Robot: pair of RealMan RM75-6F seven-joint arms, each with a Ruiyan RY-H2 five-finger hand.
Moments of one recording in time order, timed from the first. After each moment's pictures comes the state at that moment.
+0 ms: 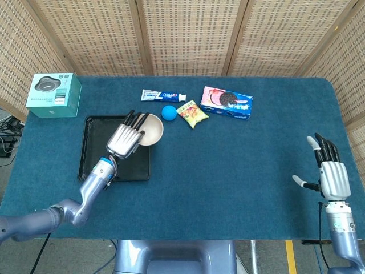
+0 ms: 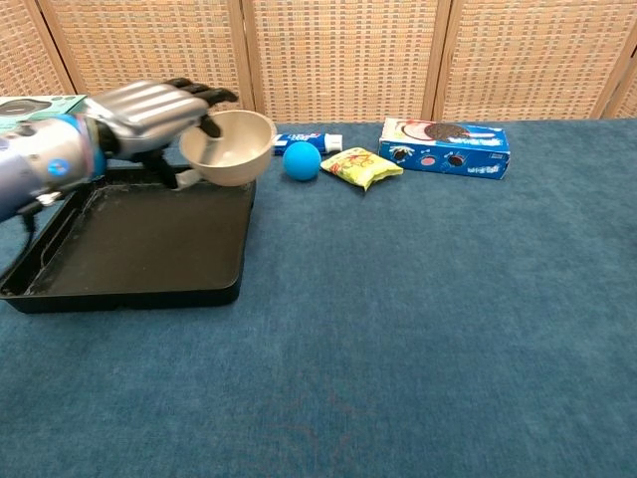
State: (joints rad) left arm -0.86 -1.59 -0.13 -1.25 1.19 1.02 0.51; right arm 0.24 -1.33 0.17 -1.28 -1.45 1.46 0.29
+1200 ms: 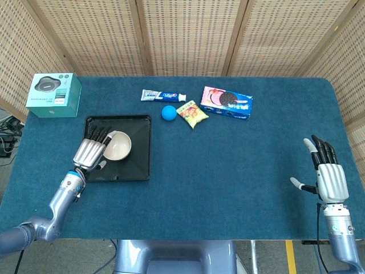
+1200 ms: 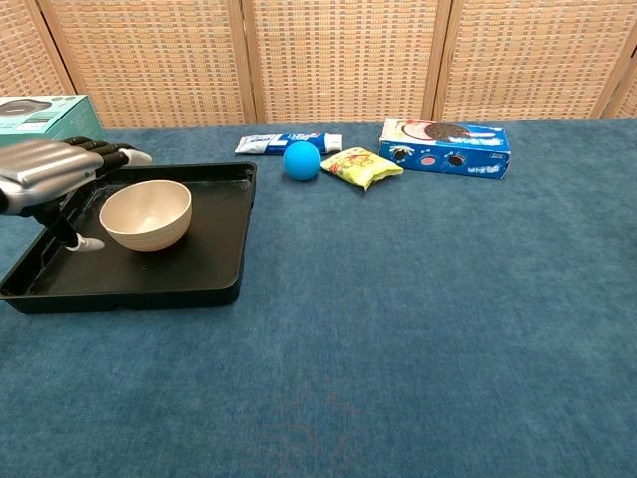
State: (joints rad) left arm -0.67 -1.52 -0.07 -1.22 1.21 1.03 0.37; right arm 0.23 -1.33 0.16 -1.32 -1.47 1.48 0.25
